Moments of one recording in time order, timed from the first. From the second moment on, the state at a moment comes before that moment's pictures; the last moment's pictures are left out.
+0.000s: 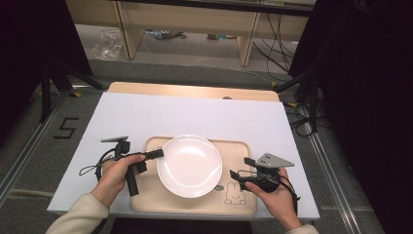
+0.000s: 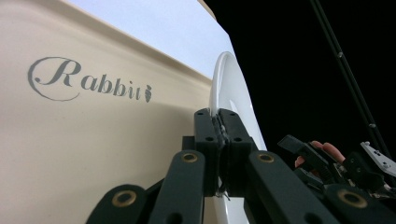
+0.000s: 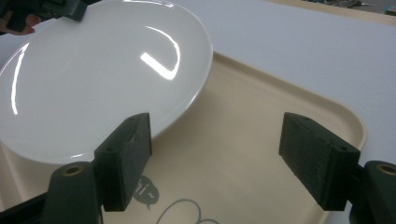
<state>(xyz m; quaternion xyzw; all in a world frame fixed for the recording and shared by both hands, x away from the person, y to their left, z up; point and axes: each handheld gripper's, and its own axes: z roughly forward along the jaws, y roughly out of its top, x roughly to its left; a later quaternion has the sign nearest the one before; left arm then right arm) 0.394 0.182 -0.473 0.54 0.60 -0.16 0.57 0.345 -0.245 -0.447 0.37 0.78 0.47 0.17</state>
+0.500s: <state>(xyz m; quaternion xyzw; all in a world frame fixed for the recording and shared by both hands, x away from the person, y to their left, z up) 0.397 0.171 -0.478 0.55 0.60 -0.16 0.56 0.344 -0.245 -0.446 0.38 0.78 0.46 0.16</state>
